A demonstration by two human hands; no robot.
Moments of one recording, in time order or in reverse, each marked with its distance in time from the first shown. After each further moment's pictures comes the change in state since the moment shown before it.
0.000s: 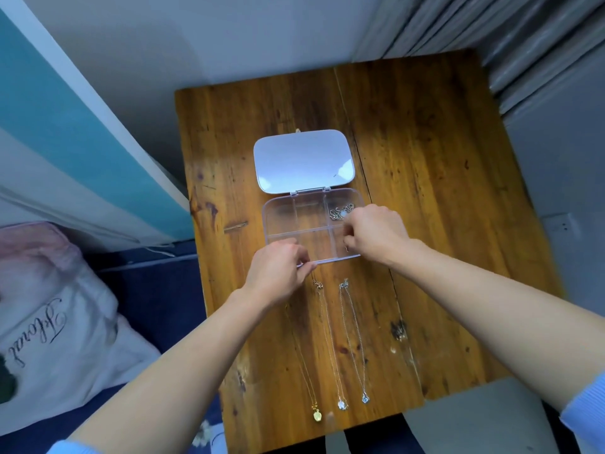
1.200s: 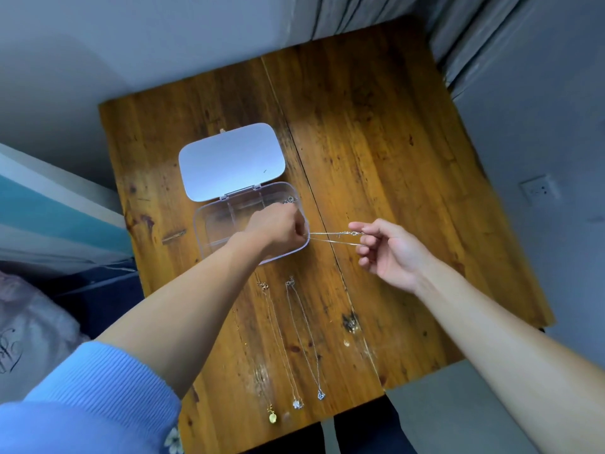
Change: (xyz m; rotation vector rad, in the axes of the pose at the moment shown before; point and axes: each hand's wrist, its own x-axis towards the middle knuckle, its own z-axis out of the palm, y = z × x) left_hand 0.098 0.083 0.019 0.175 -0.320 0.000; right_hand -0.068 0.124 0.033 1.970 -0.283 0.571
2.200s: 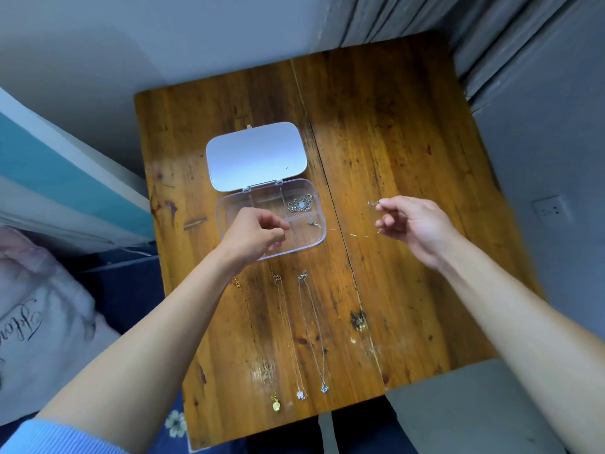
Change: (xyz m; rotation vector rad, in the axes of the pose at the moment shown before) left_hand -0.065 -0.038 -0.001 -0.878 0.209 -0.271; right_hand -0.011 -0.038 0.014 -0.323 0.076 -0.333
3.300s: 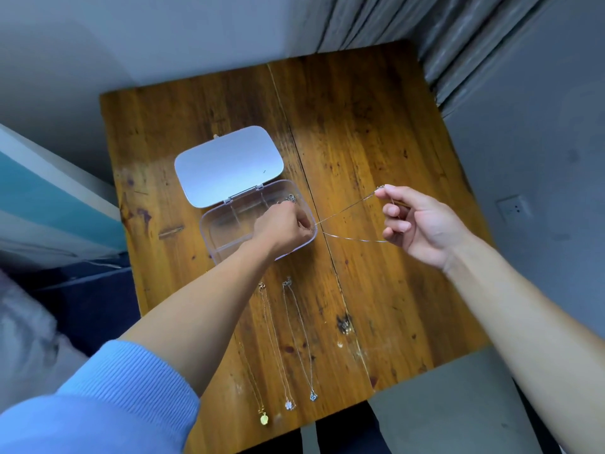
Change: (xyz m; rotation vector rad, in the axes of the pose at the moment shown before) left_hand 0.045 0.025 0.058 0.532 -0.065 0.178; right_hand -0.030 -0.036 -0.001 0.215 0.004 0.100
